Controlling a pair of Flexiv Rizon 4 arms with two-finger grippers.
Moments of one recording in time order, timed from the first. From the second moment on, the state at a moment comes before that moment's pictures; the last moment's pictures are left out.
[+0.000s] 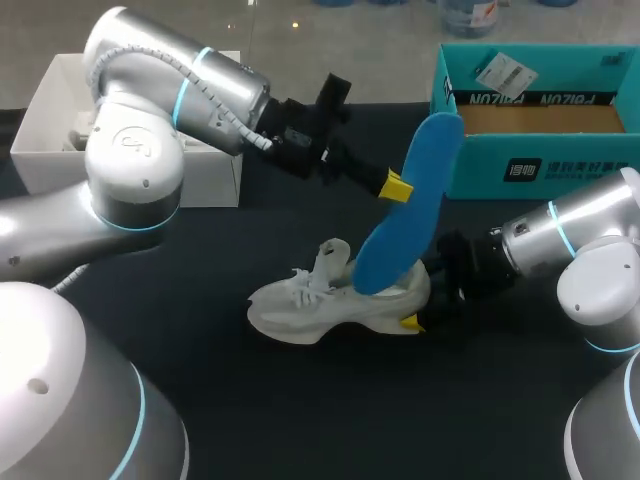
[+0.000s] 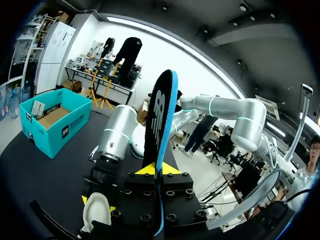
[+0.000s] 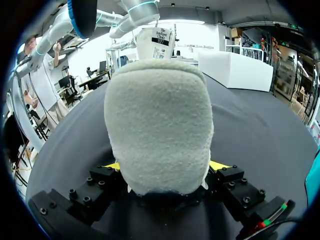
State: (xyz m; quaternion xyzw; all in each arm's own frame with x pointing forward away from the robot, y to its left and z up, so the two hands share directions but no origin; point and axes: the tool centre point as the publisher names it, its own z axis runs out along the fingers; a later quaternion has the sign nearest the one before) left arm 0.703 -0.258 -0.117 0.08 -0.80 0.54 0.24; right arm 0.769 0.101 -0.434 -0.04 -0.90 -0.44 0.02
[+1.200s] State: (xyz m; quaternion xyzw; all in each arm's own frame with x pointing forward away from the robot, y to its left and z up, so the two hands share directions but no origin) left arm 0.635 -0.200 -0.004 0.08 -0.71 0.60 0.36; right arm 0.769 0.101 -0.434 -0.04 -0.90 -0.44 0.02
